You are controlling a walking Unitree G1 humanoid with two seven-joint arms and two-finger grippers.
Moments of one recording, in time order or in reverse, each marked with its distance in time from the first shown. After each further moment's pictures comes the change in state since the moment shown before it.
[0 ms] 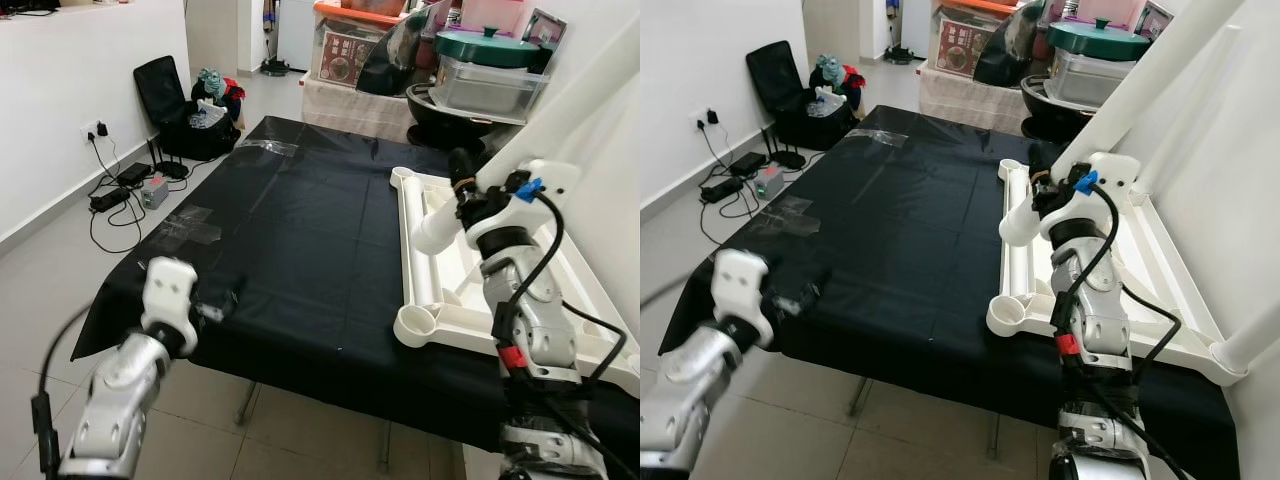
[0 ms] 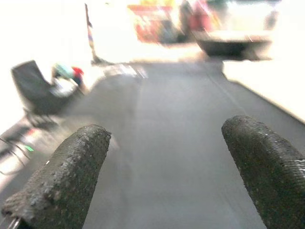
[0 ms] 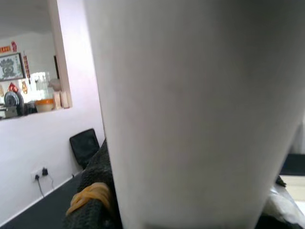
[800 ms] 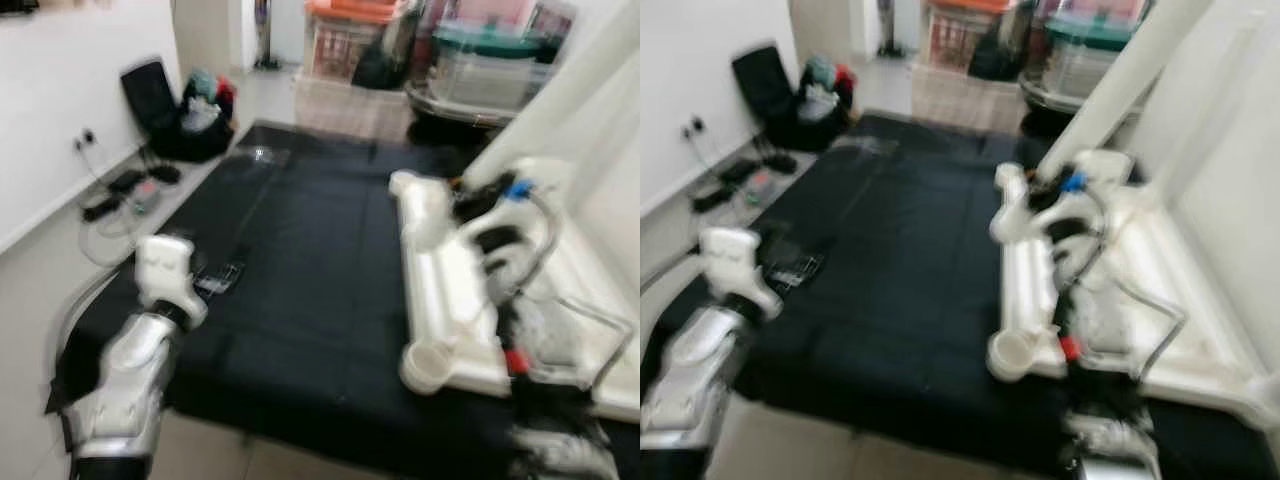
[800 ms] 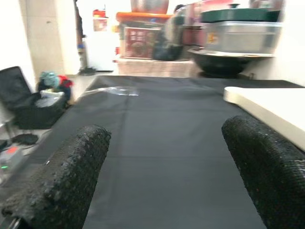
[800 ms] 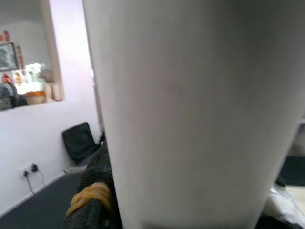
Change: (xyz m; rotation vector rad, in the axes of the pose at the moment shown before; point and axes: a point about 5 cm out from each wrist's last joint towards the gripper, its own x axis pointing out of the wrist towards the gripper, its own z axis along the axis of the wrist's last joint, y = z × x) left arm 0.002 -0.022 -0.004 -0.062 -0.018 -0.073; right arm -0.010 -0.003 -0.007 -0.028 0.031 -0.001
